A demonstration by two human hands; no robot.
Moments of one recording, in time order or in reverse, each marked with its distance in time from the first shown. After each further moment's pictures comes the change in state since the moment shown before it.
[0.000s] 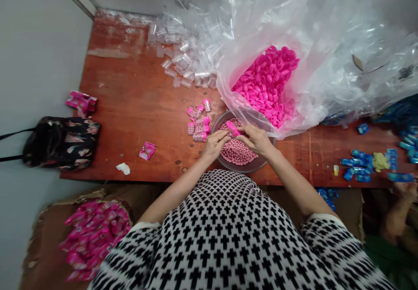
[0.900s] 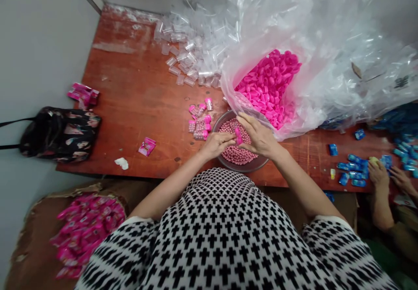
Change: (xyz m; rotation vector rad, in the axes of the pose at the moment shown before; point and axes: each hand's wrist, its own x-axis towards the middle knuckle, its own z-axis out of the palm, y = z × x) left_hand 0.007 0.021 -0.012 0.080 -0.289 0.082; right_hand 0.006 -0.012 -0.021 -0.192 -0.188 -0.185
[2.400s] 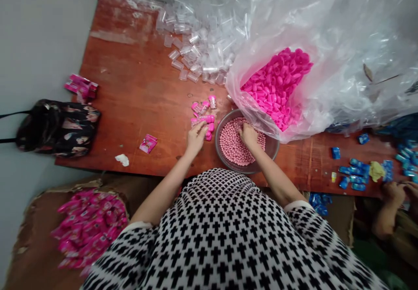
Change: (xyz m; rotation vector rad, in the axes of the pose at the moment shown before) left_hand -0.030 -0.083 -0.046 0.082 0.577 -0.363; right_hand 0.018 0.060 0.130 0.069 -0.037 0.958
